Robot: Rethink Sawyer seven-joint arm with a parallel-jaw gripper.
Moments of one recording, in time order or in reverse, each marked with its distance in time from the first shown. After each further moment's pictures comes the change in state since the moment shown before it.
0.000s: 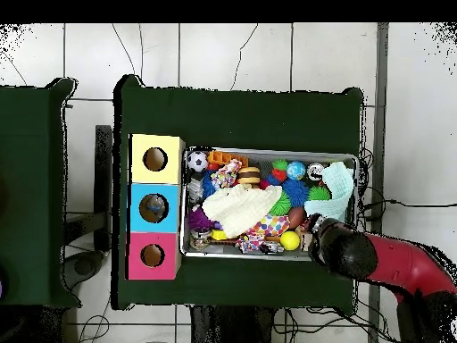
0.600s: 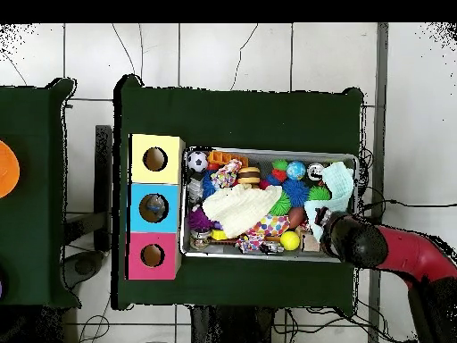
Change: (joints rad) arm -0.119 0.136 0.116 -0.099 -0.104 0.005 -0.064
